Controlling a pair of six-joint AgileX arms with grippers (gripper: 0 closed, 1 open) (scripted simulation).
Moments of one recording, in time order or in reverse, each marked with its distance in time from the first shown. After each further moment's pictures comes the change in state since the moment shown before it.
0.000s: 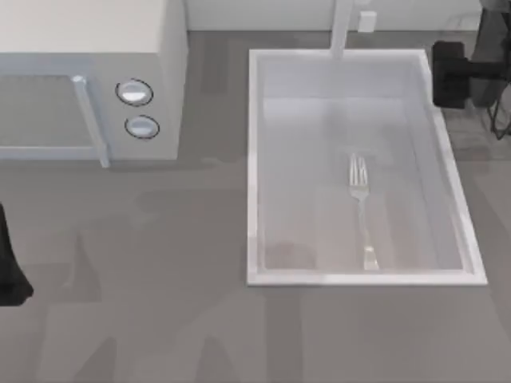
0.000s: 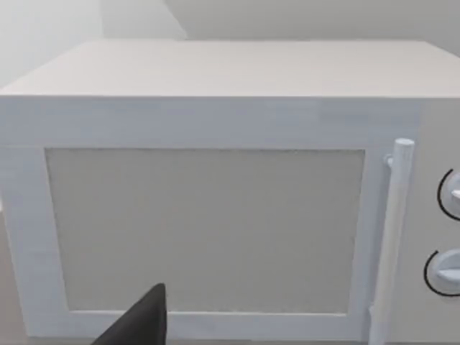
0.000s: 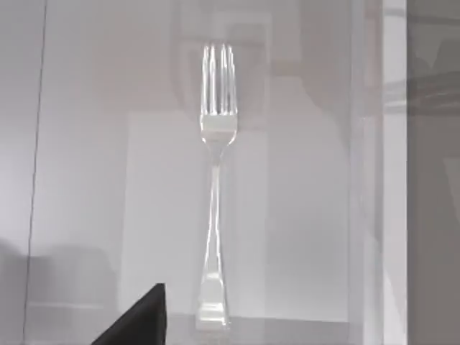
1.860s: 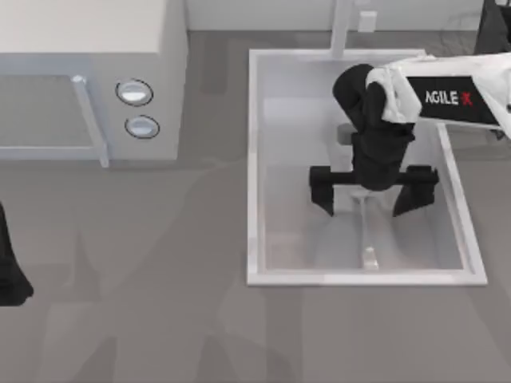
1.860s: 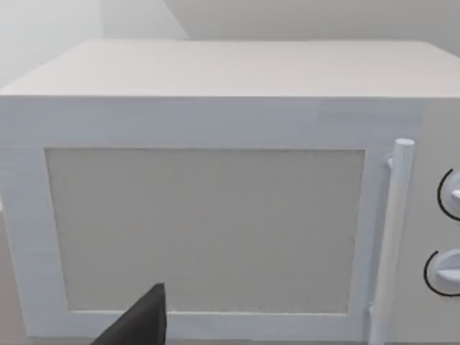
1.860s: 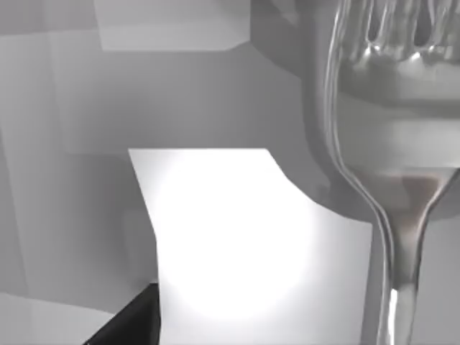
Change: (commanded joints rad) left arm 0.000 0.000 0.000 0.000 0.000 0.000; right arm 0.125 0.995 0.463 0.018 0.004 0.133
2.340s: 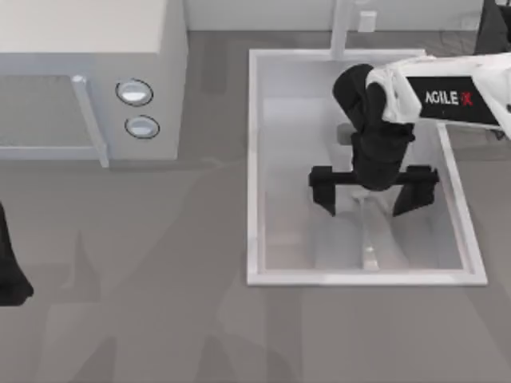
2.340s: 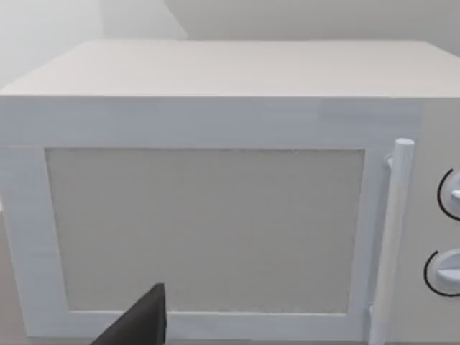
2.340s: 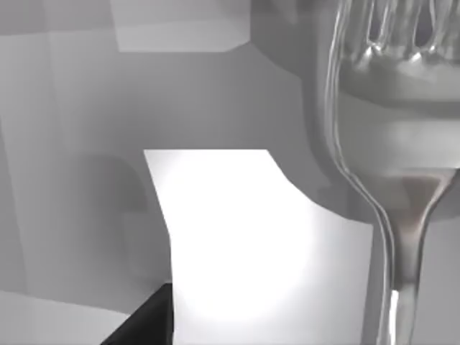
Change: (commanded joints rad) left arm 0.000 0.000 0.000 0.000 0.000 0.000; right arm 0.000 0.001 -0.001 0.001 0.000 0.000
